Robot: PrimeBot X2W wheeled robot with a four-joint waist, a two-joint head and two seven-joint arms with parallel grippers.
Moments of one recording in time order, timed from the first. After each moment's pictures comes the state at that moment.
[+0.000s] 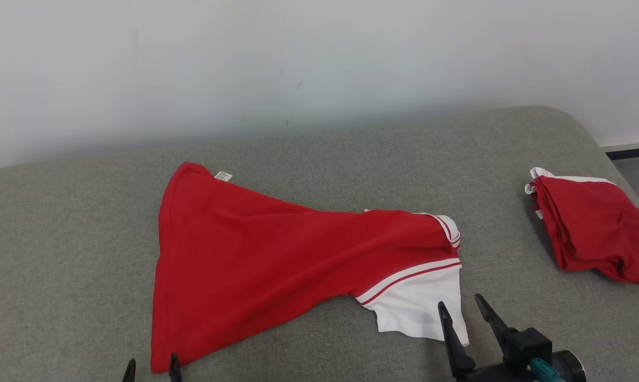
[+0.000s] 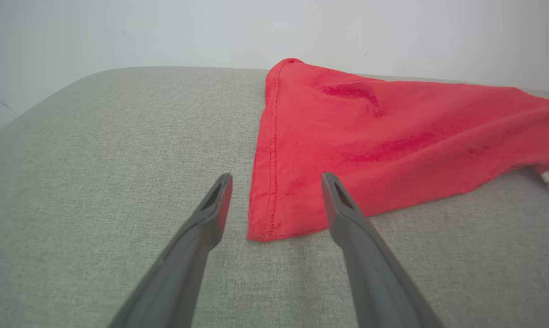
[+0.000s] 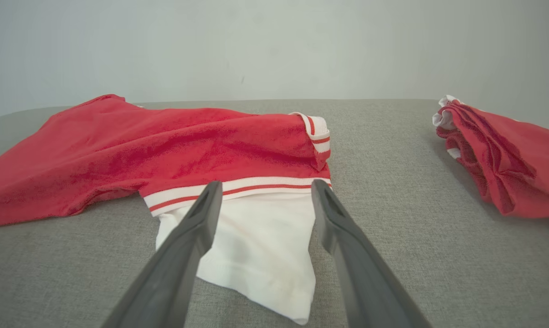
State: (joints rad) left arm 0.07 0.05 0.00 0.31 -0.16 0.01 -0.26; right arm -0.08 -0.09 0.08 0.42 0.06 0.13 -0.26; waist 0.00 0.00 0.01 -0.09
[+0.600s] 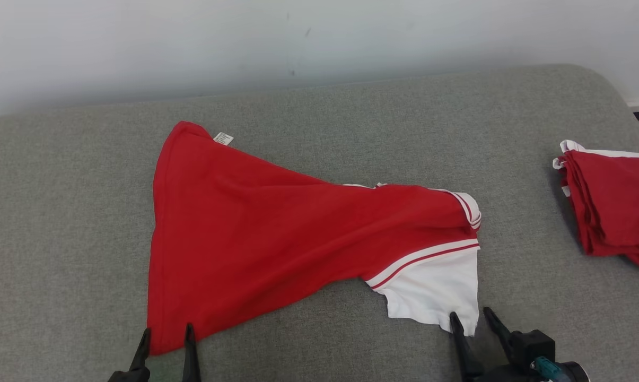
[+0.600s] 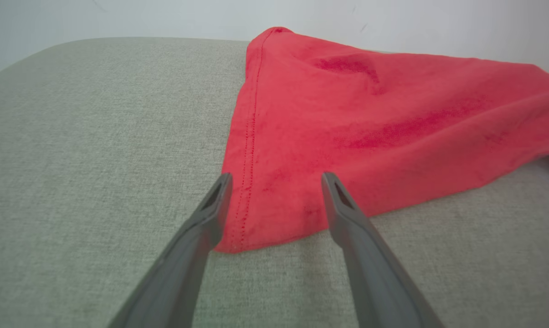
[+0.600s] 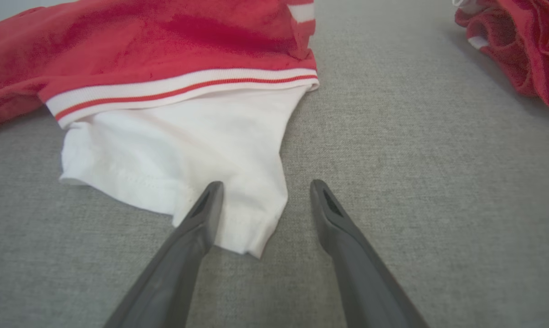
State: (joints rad) left arm -0.01 0.05 -0.06 0.33 -0.18 0.02 -0.26; right arm -0.12 -0.10 0.02 0.56 0.08 0.13 -0.26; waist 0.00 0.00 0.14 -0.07
